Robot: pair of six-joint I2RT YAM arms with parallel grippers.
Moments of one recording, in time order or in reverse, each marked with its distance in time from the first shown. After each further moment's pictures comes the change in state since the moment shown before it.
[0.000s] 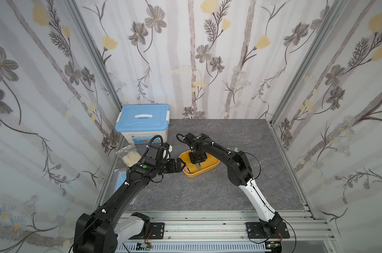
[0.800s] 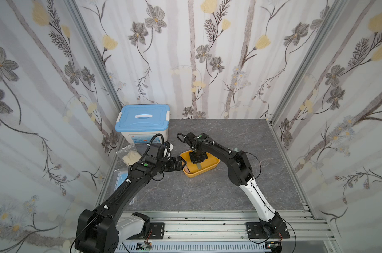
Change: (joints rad) left arm 0.001 0.038 0.023 0.023 0.003 -0.002; right arm -0.010 -0.009 -0.001 -0.005 -0.008 -0.018
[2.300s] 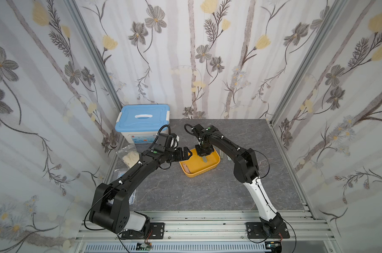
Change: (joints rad) left arm -0.029 0.283 0.201 0.090 0.027 -0.038; right arm -0.089 -0.081 0.035 -0.070 0.000 -0.069
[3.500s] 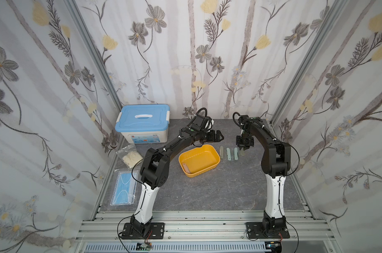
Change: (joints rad) left arm -0.232 0.724 0.851 -0.028 0.048 -0.034; right arm -0.521 -0.194 -0.307 0.011 0.034 -0.066
